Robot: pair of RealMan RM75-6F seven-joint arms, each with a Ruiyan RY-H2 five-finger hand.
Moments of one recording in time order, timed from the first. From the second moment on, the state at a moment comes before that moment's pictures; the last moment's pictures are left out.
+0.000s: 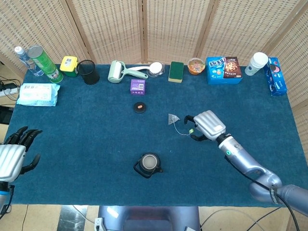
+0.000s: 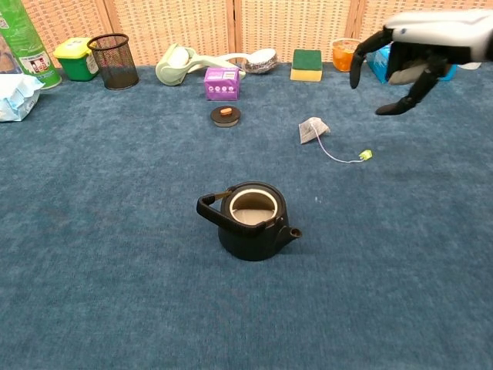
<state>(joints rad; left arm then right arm) -0.17 -0.93 -0.06 -1.92 1.46 1.37 0.20 0.76 -1.30 0.22 -1.39 -1.51 0.82 0.14</state>
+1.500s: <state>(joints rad) -0.22 -0.96 -0.06 -1.88 1.40 1.31 0.21 0.93 -1.59 0.08 -0.91 -1.44 0.63 0.09</state>
